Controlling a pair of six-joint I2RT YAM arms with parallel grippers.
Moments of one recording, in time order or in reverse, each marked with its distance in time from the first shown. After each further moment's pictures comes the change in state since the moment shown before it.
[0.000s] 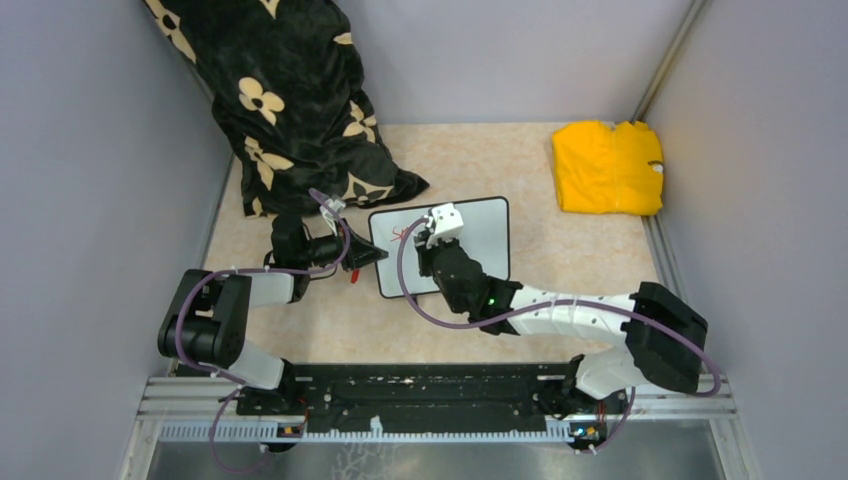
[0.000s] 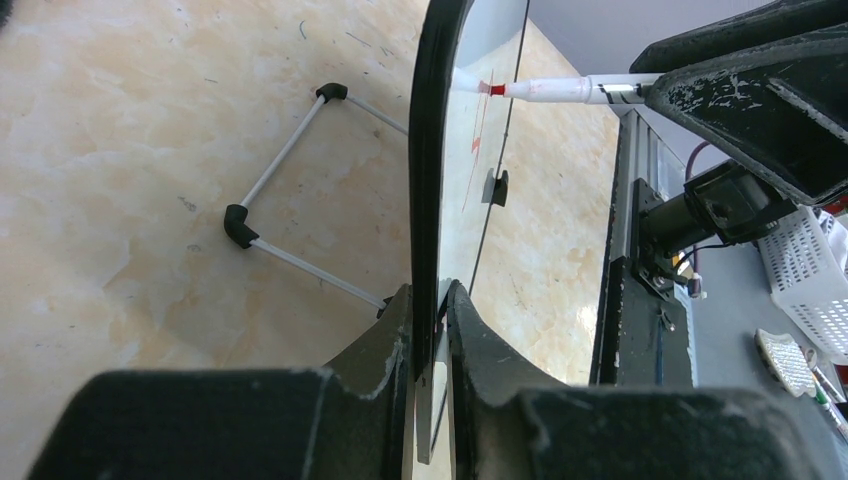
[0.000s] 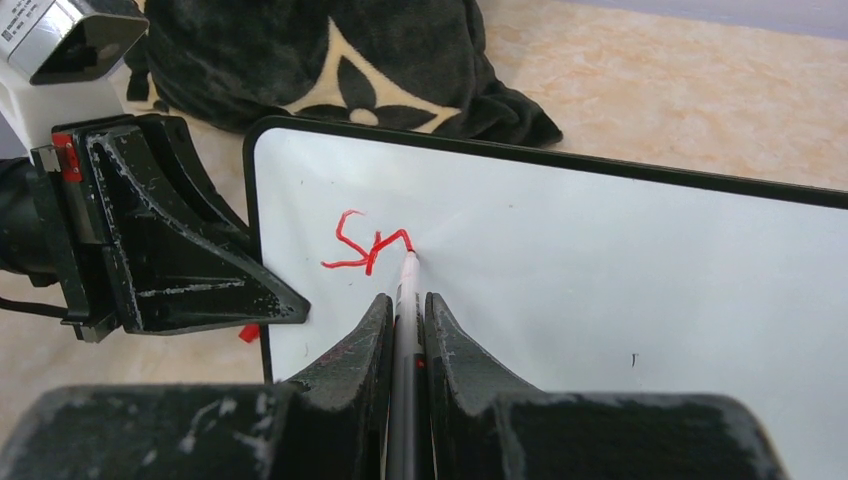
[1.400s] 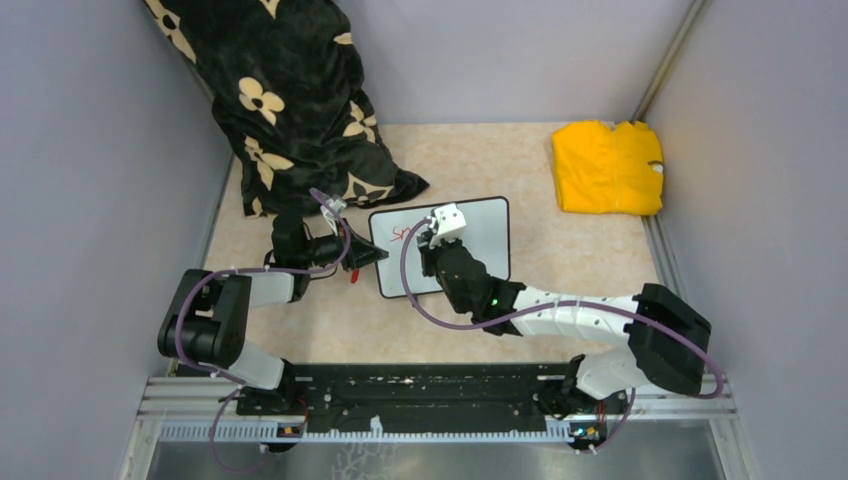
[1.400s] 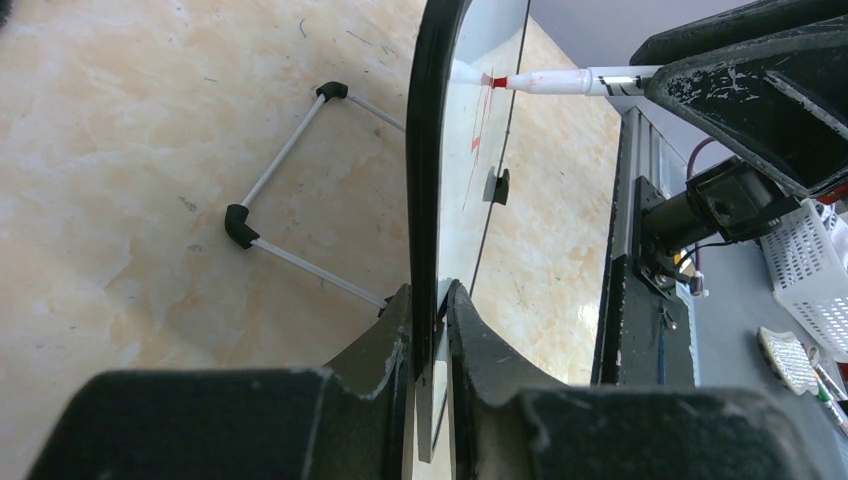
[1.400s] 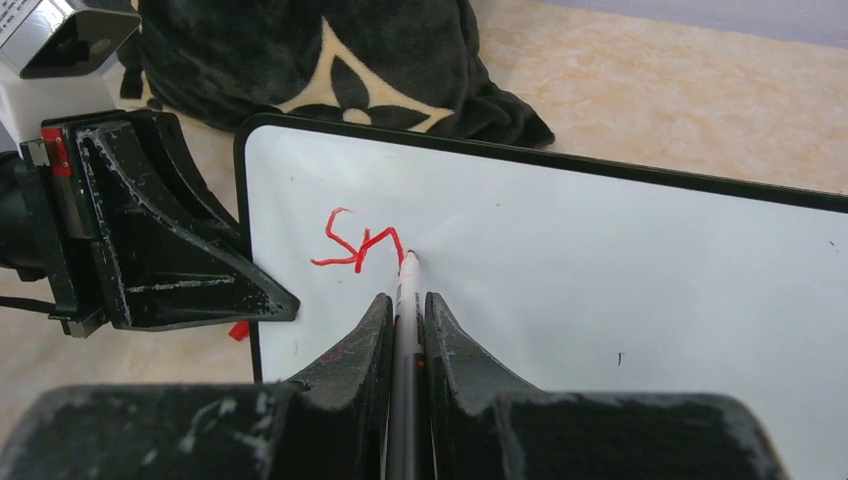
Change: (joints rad) left arm -0.003 0.000 0.005 -0.015 0.000 0.012; right arm -0.010 -0.019 -0.024 0.008 -0.011 -0.019
